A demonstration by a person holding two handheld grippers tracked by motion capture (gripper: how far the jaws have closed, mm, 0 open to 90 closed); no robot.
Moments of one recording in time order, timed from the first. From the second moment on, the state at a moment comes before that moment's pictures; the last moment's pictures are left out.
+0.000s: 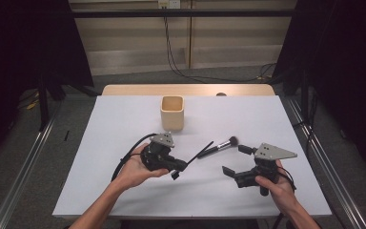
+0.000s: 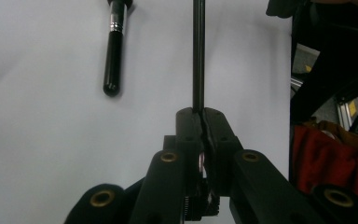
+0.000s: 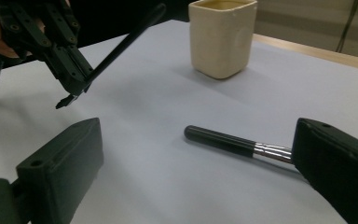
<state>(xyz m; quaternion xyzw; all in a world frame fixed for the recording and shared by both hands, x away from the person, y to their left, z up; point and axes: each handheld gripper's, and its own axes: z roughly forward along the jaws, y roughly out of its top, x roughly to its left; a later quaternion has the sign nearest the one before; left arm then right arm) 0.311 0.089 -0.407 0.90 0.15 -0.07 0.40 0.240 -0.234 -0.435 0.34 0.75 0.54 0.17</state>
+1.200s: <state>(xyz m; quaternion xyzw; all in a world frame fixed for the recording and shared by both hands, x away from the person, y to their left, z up) 0.312 0.073 -0.393 0.97 0.07 -0.08 0.24 0.286 -0.198 -0.415 0.23 0.89 0.39 0.01</state>
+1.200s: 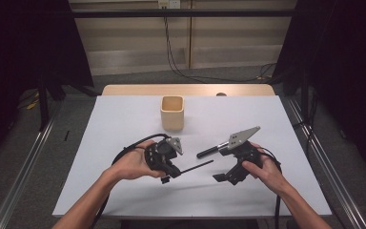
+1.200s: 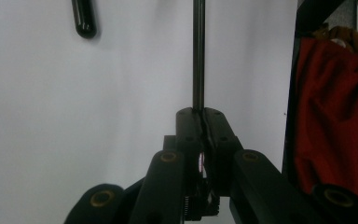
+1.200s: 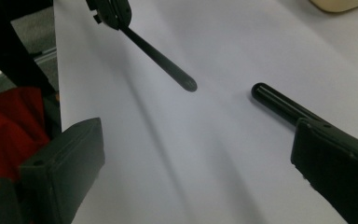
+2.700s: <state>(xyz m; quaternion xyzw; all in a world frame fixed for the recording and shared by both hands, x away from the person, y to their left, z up) 0.312 0.064 -0.395 0.98 0.05 -0.07 0.17 0.315 -0.144 -0.405 0.11 0.98 0.17 -0.03</state>
